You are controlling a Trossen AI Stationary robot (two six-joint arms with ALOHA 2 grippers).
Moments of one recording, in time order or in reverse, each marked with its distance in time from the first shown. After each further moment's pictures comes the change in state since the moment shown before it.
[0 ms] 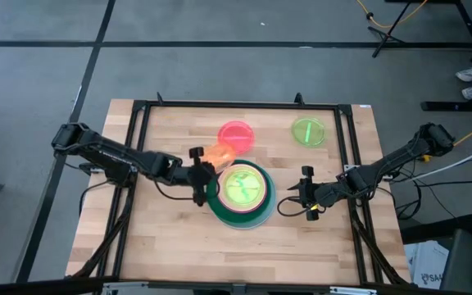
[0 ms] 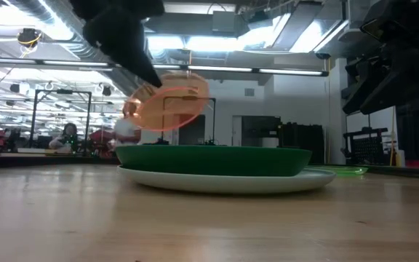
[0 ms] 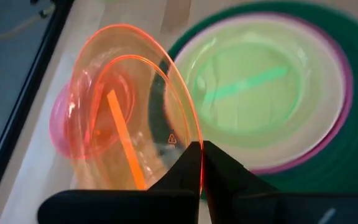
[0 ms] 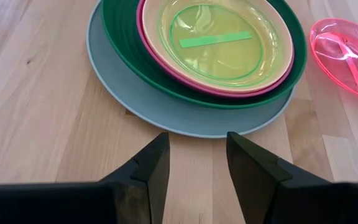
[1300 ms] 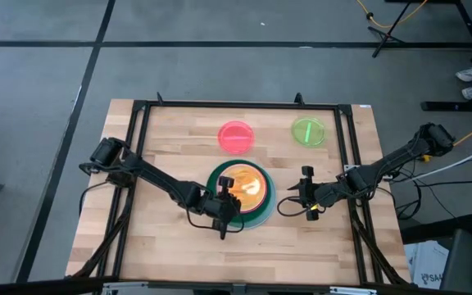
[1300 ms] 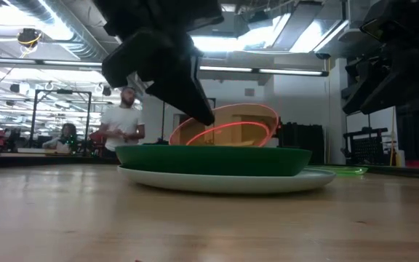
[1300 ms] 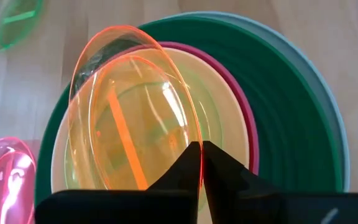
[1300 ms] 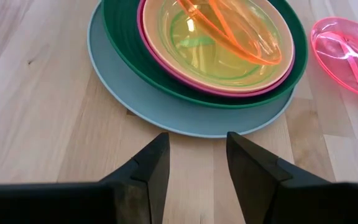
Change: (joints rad) left arm -0.132 0.459 0.252 0.141 0.011 0.122; right arm 0.000 0.000 0.000 0.000 -0.003 0.005
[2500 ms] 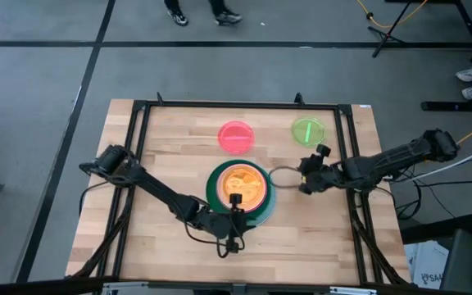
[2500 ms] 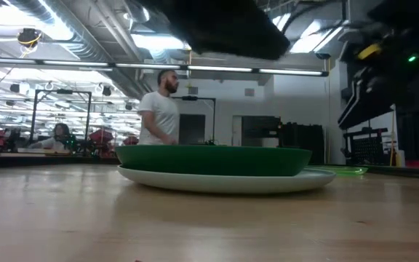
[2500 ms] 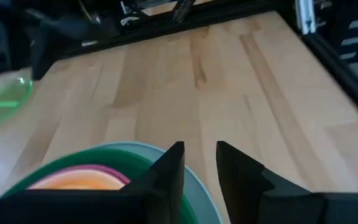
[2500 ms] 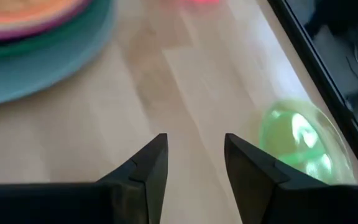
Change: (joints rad) left arm -0.103 0.072 0.001 0.505 -0.023 -0.047; right arm -0.216 0.006 0.066 -0.382 0.278 0.233
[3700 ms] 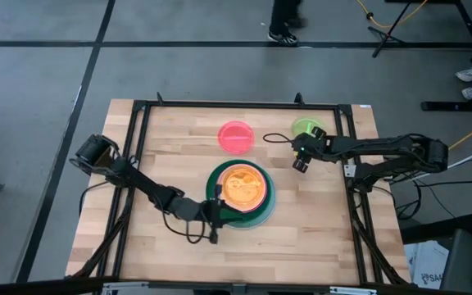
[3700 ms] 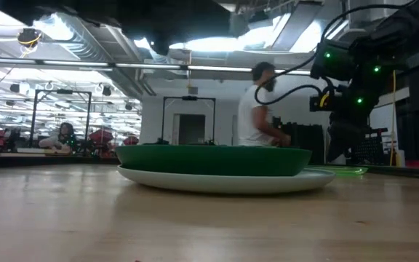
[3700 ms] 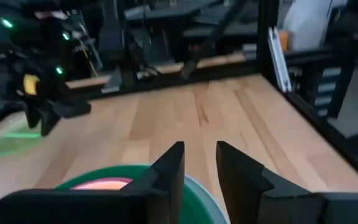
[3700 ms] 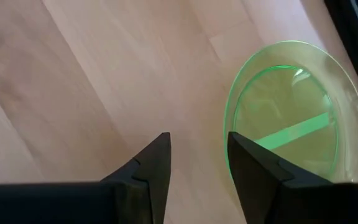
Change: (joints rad) left arm -0.017 -0.200 -0.417 0.533 0.017 0.077; right arm -0.577 0.208 -0.018 0.207 -0.288 -0.353
